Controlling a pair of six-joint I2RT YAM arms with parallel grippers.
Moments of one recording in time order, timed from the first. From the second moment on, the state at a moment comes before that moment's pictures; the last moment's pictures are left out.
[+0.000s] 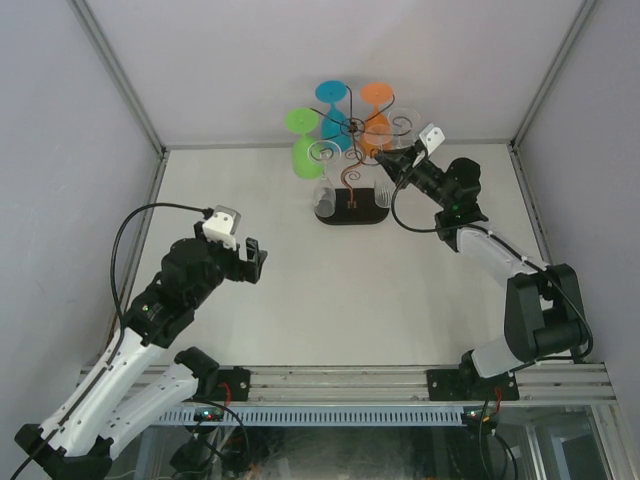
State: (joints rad) left arm -0.56 0.65 0.78 -0.48 -0.15 -0.11; right arm 0.24 1.50 0.97 0.72 -0.57 0.01
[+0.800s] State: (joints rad) left arm -0.55 0.66 0.78 -0.48 -0.14 -0.11; right arm 0.24 1.54 0.98 0.70 -0.80 0.03
